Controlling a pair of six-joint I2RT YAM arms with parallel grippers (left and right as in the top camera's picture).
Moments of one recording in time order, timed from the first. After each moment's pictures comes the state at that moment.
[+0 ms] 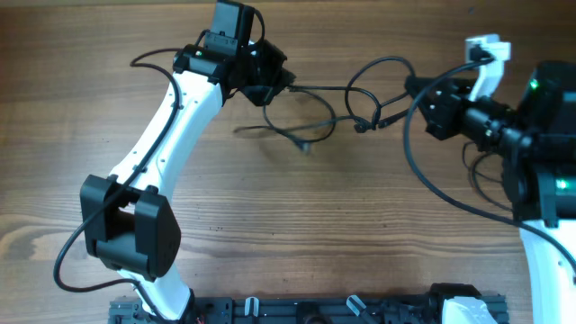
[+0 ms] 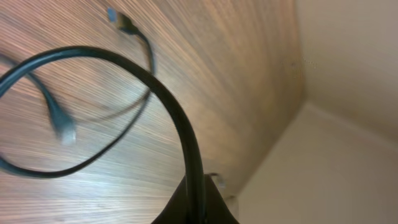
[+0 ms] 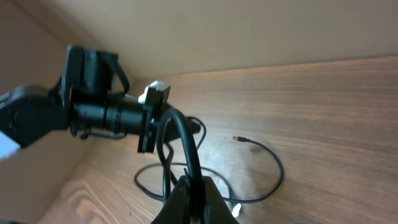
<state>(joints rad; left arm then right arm) -0.32 1.87 1.64 -0.73 0.45 -1.18 -0.05 1.09 1.24 -0.61 -0.70 0.26</state>
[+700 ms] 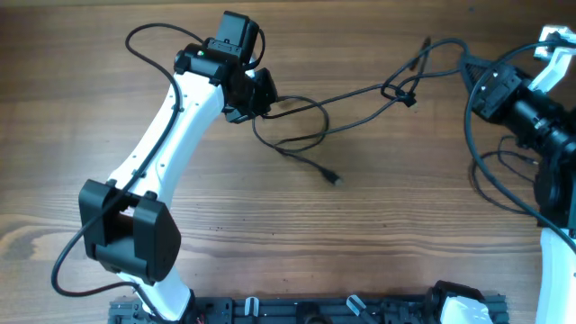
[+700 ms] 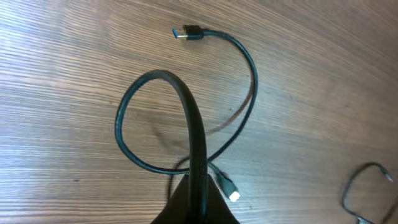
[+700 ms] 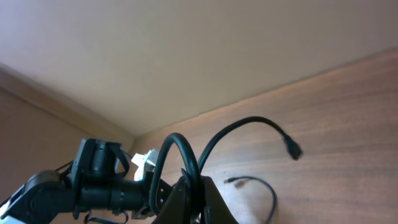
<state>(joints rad) -0.34 1.86 1.66 -1.04 0.20 -0.65 -0.25 1.08 1.29 -0.57 -0.73 0.51</state>
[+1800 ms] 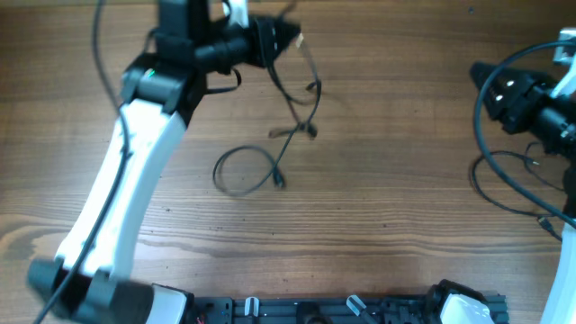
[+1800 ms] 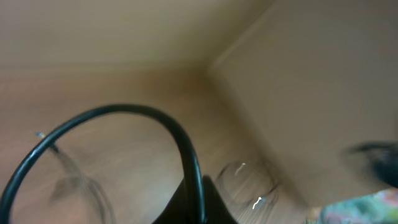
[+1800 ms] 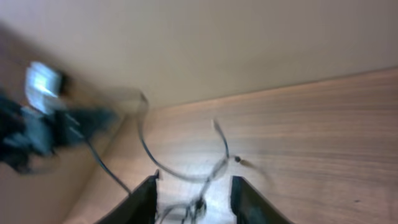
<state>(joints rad) -0.28 1.59 1.63 -0.38 0.71 -0.43 -0.37 1.13 1.39 -0.76 -0.93 0.19</state>
